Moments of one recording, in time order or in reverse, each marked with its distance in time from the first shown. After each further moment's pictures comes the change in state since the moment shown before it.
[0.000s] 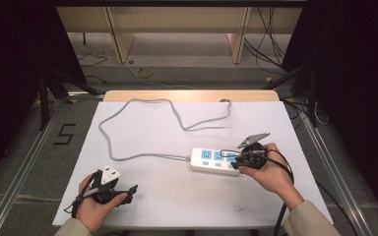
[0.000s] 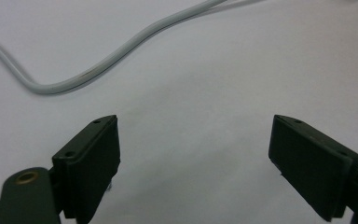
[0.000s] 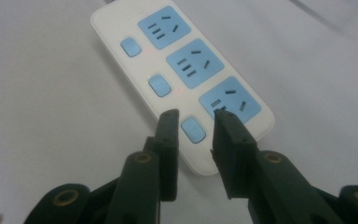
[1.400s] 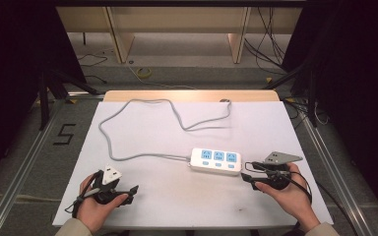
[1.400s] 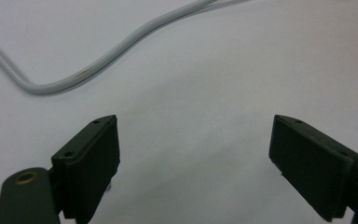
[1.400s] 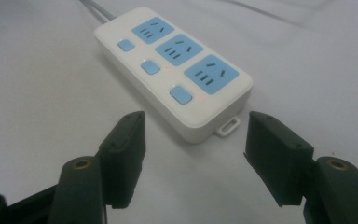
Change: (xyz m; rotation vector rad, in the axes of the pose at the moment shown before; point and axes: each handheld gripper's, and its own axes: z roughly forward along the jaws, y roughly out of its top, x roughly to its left) left arm -0.002 0.000 0.001 0.005 -0.004 0.005; right arm -0.006 -0.074 -0.013 -0.271 0.004 0.103
